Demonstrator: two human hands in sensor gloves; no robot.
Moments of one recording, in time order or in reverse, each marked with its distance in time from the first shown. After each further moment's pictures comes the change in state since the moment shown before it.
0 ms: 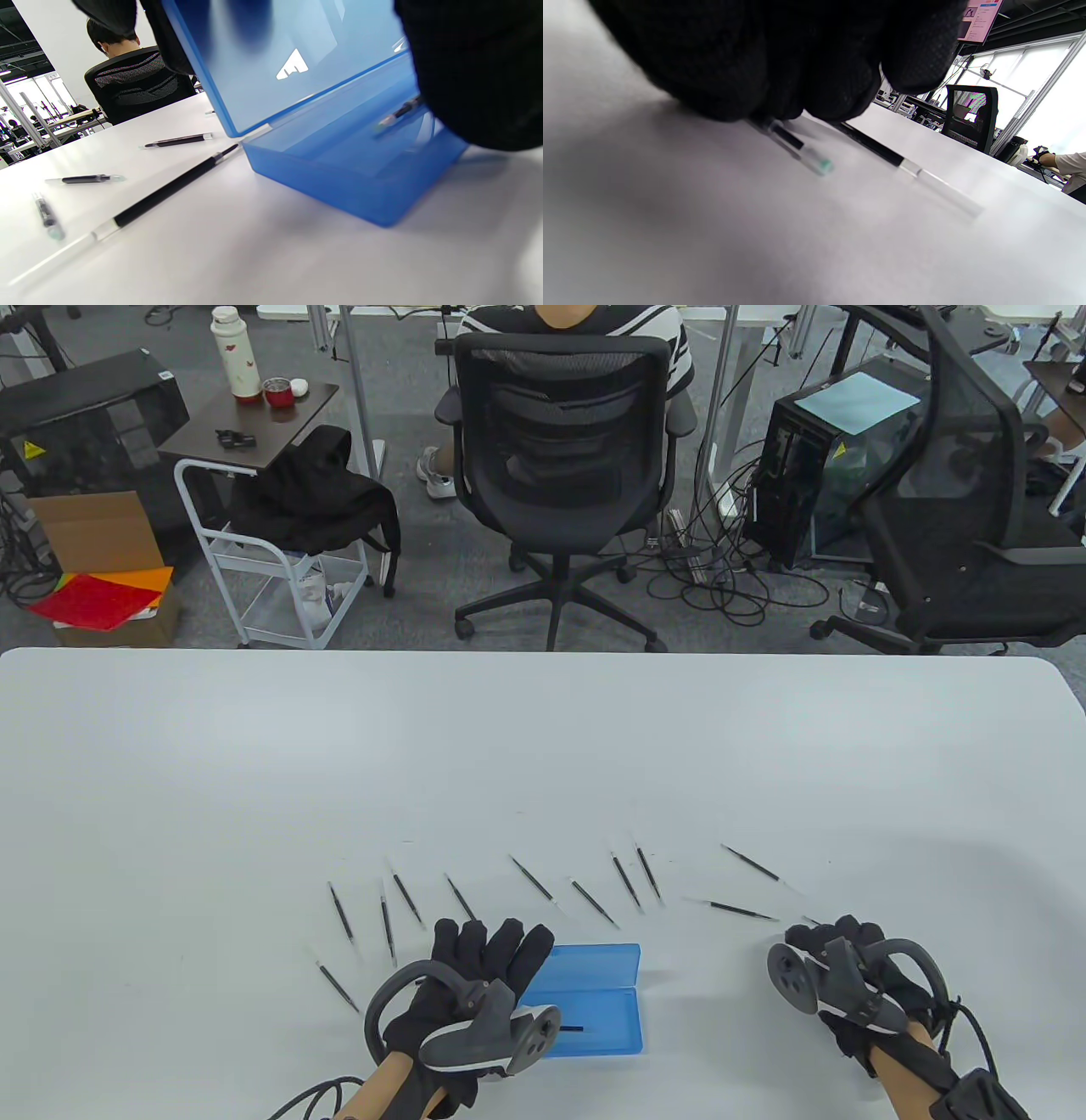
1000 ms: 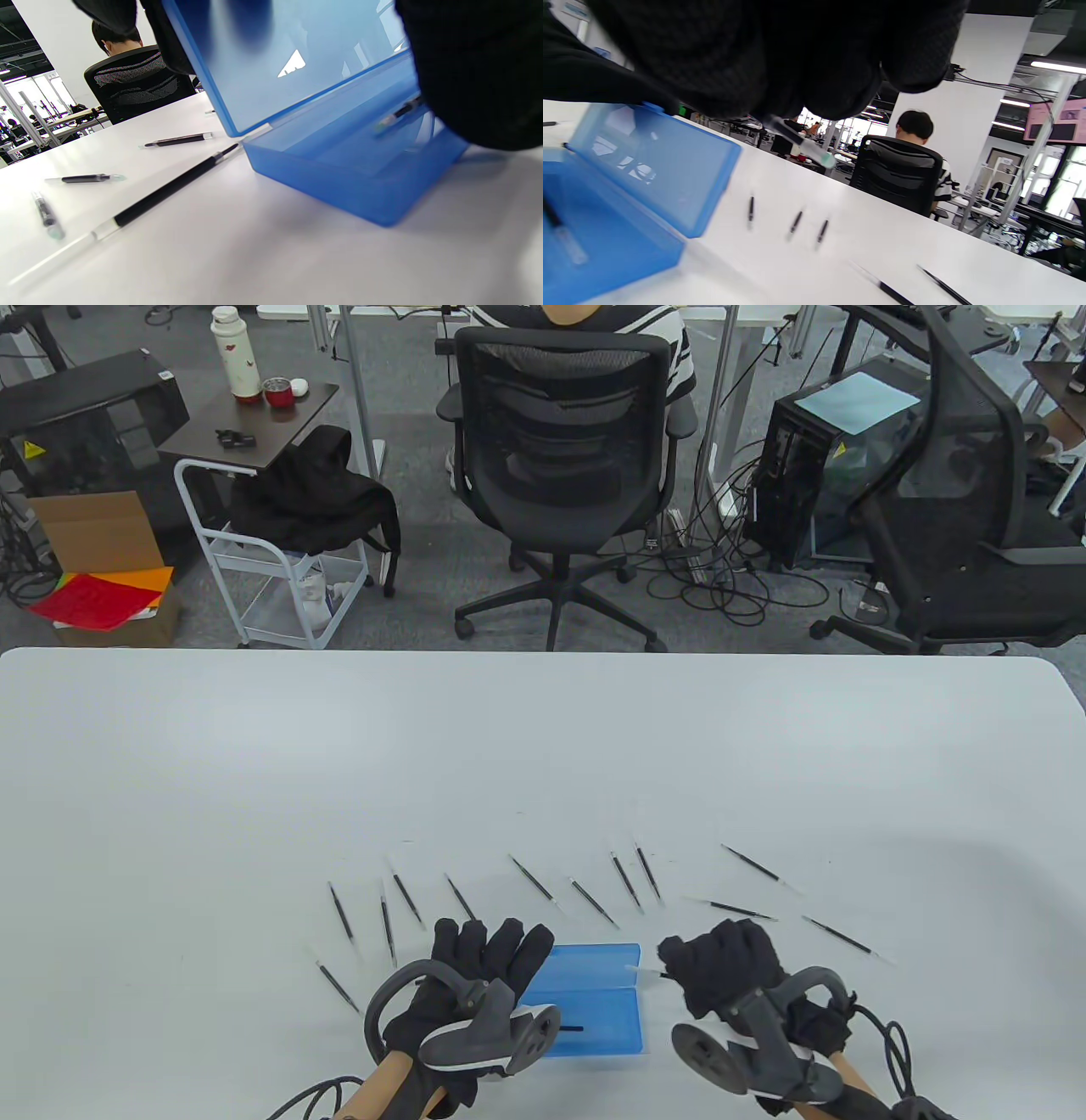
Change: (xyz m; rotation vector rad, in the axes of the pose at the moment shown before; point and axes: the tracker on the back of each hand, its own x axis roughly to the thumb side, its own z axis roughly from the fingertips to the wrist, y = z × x) left_hand 0.000 0.000 0.000 -0.001 -0.002 0.001; right_hand 0.113 -0.123 0.048 -0.386 -0.308 -0.090
